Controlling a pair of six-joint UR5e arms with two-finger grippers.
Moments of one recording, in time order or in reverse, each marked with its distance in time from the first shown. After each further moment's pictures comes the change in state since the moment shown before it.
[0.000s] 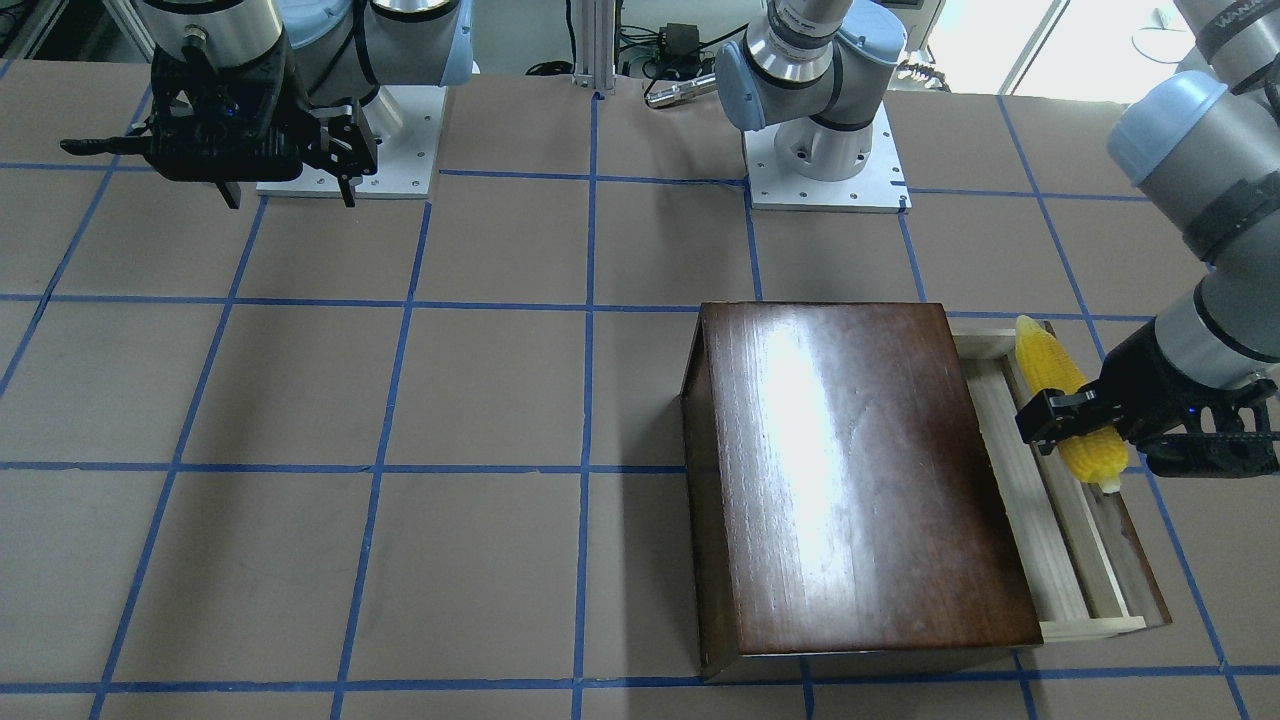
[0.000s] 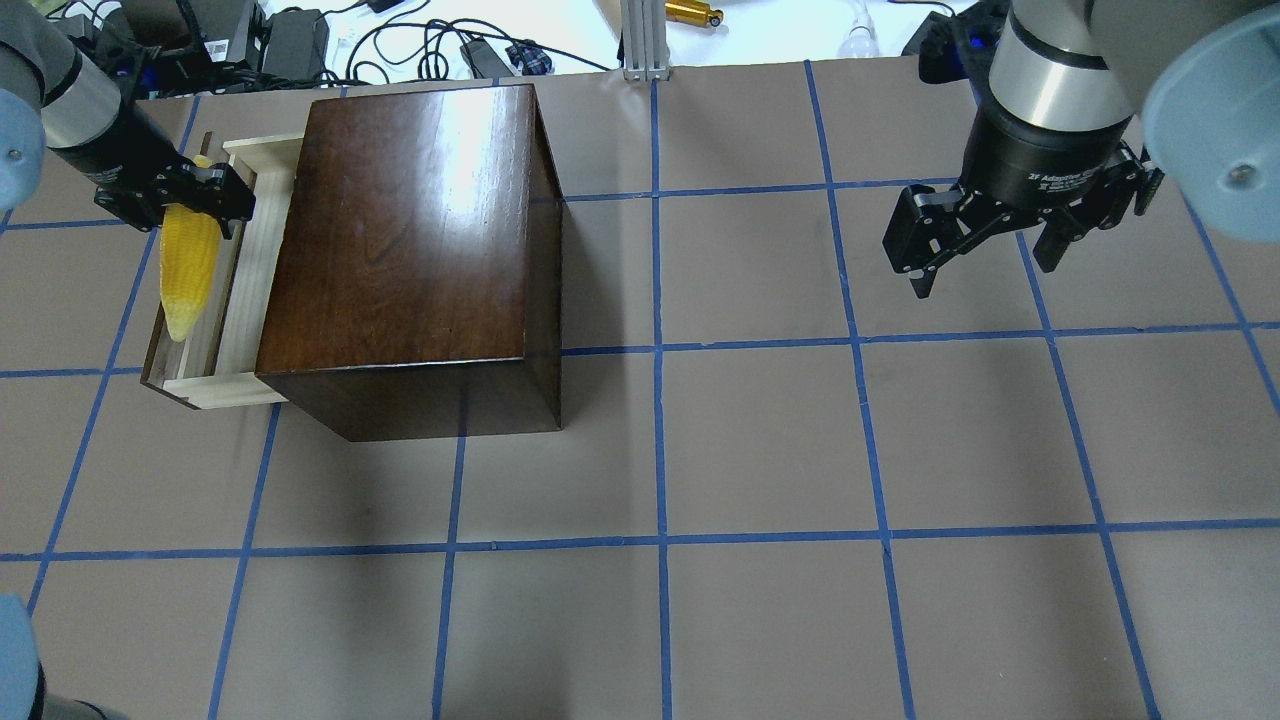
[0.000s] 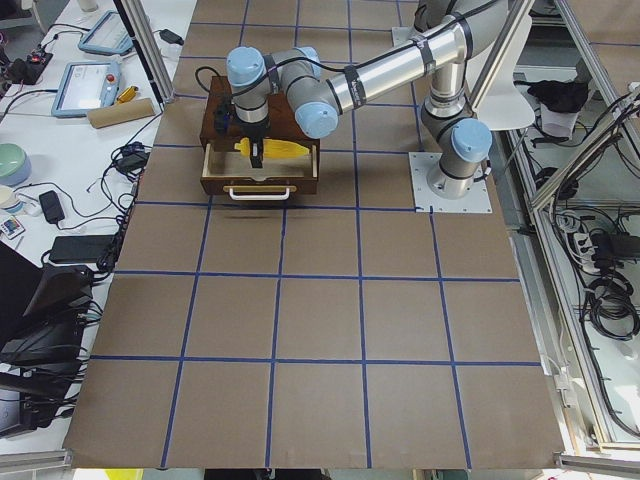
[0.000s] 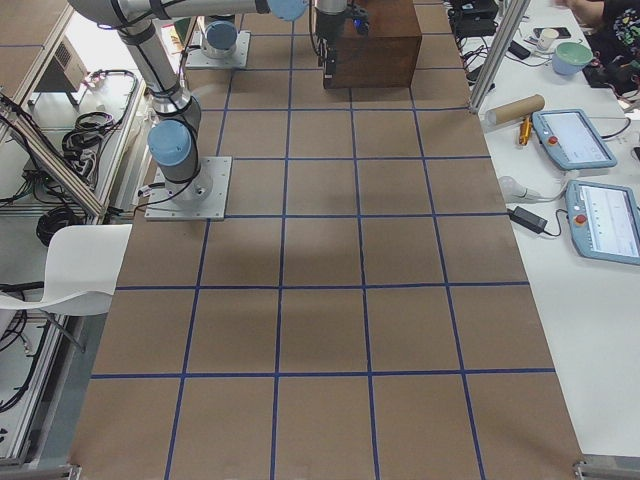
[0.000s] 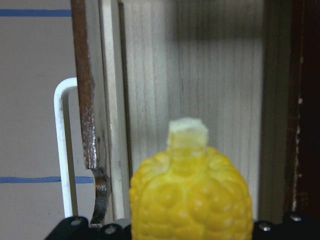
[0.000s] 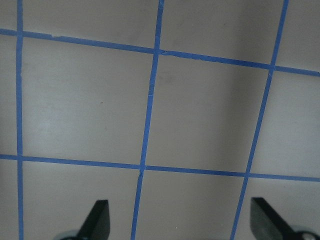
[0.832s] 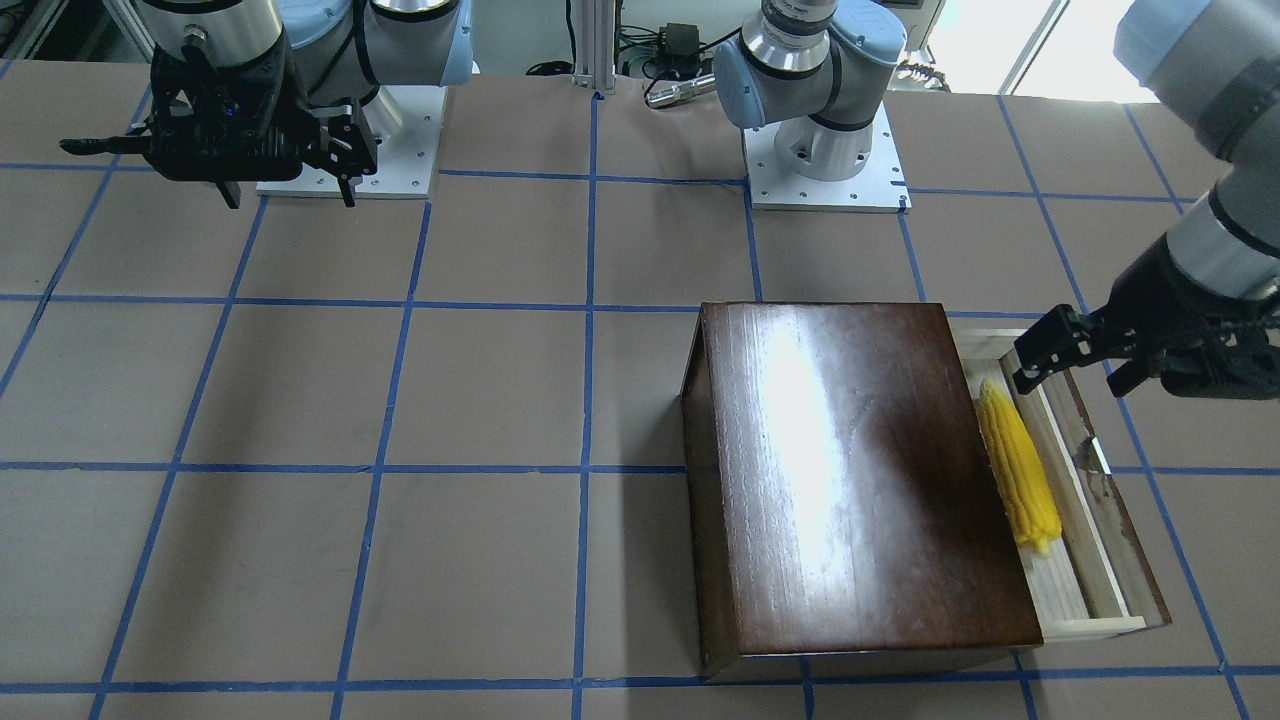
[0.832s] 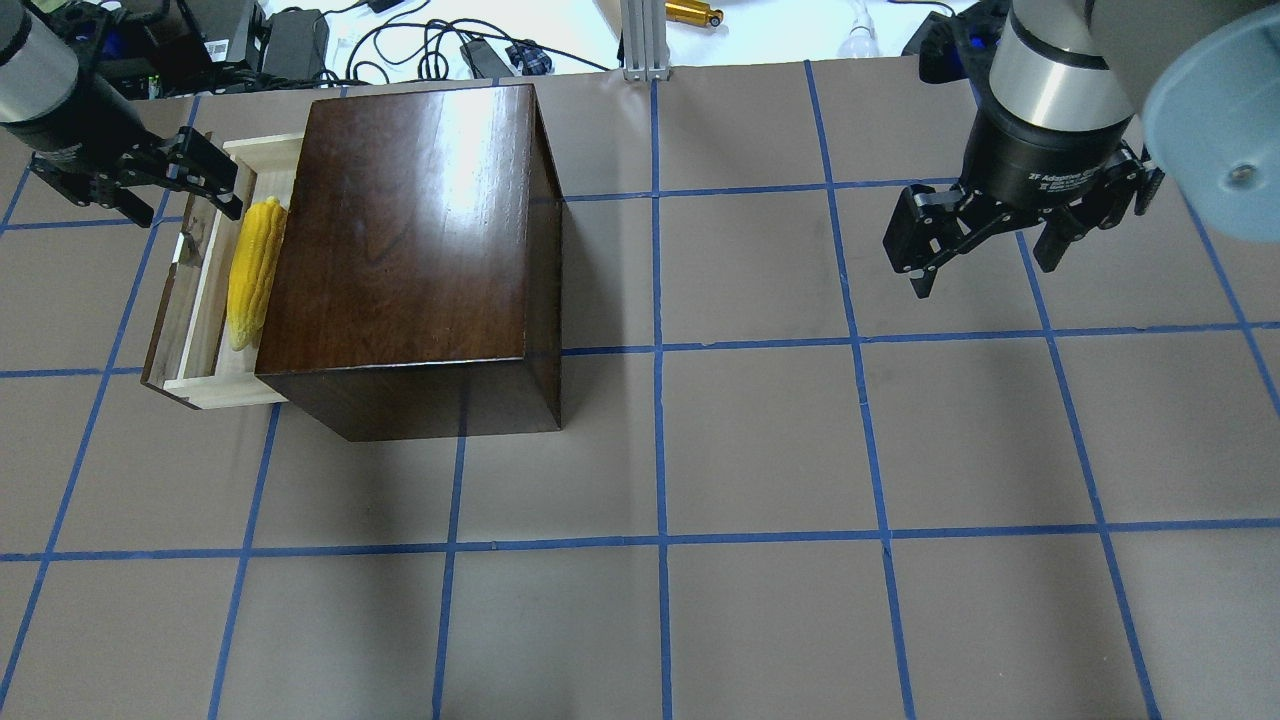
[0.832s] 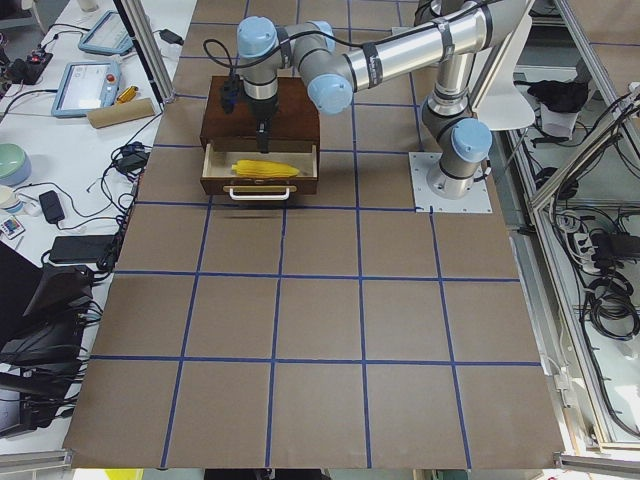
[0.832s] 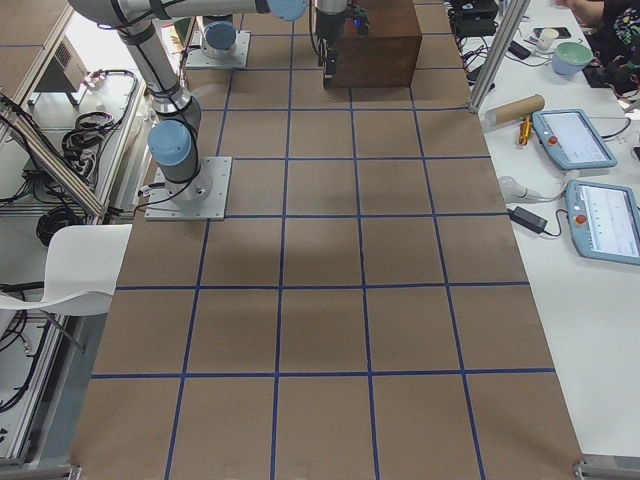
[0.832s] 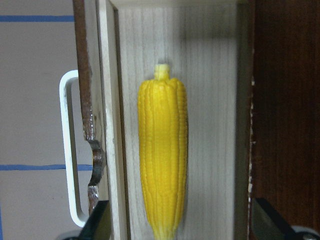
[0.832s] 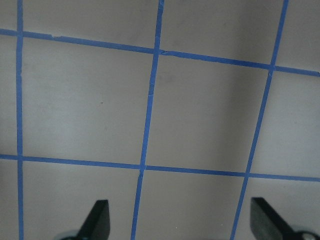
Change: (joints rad) left arm -0.030 0.142 0.010 -0.112 0.005 -0.010; right arm 0.000 0.000 0.000 0.000 0.000 0.000
